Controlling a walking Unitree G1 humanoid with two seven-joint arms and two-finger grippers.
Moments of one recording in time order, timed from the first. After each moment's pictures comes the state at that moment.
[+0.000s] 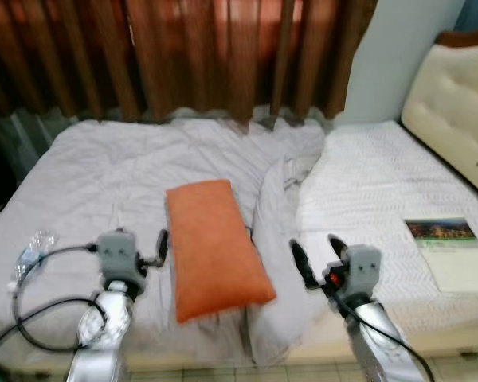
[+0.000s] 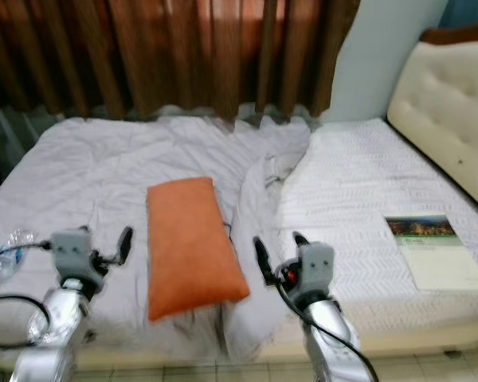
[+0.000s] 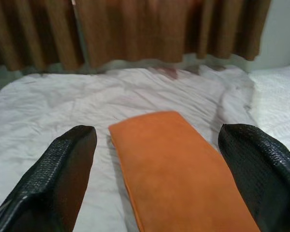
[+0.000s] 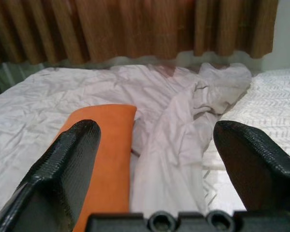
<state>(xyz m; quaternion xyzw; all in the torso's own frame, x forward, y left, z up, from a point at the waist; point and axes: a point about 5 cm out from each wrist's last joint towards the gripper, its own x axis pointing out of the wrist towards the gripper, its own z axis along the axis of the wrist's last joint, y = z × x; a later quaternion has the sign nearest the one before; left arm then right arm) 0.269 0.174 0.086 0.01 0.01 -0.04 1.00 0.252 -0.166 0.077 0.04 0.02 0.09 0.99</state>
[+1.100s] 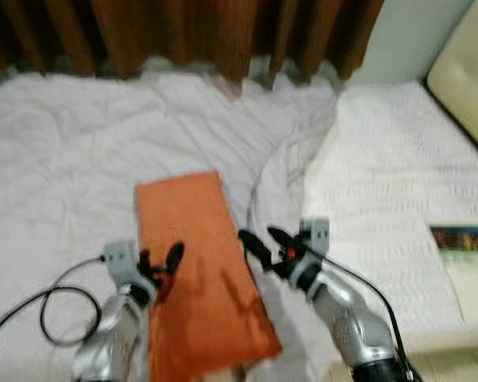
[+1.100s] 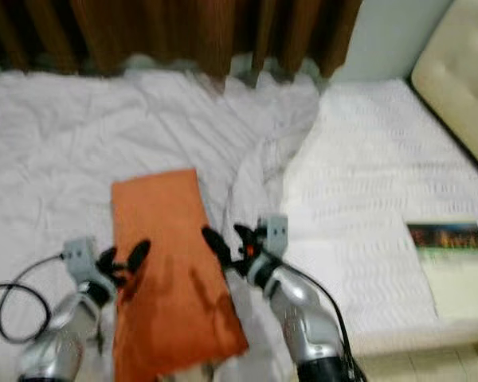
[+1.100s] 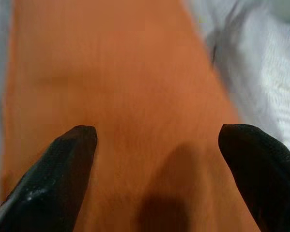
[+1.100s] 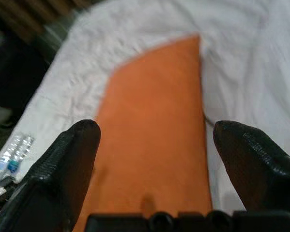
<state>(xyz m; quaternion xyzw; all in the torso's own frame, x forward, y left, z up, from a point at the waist) 0.290 0.184 0.047 -0.23 0.14 -0.06 0.96 0.302 -0.090 0.097 0.23 0.09 0.29 0.93</state>
